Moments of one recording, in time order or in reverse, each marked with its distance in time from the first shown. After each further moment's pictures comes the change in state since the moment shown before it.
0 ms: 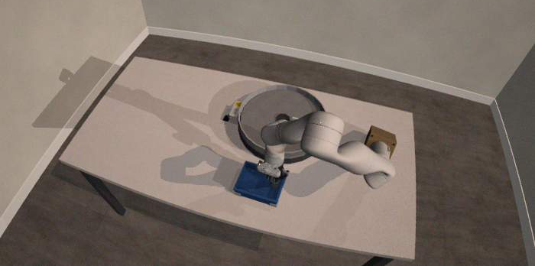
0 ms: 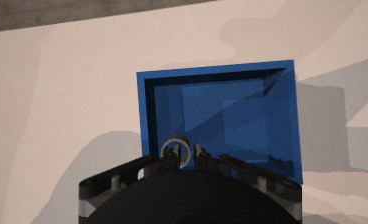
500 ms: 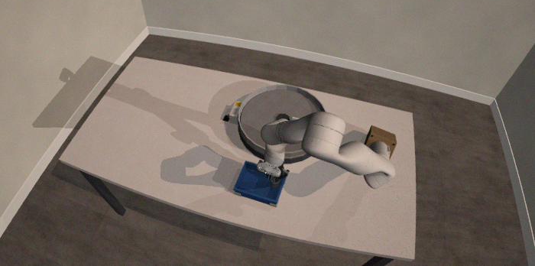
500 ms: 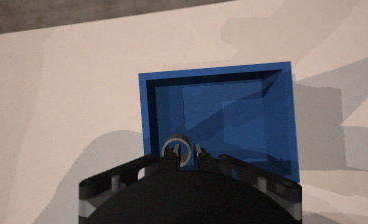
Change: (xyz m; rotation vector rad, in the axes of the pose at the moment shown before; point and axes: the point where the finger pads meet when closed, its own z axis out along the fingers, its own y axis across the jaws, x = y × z) arm 0.000 -0.001 -0.005 0.001 0.000 0.000
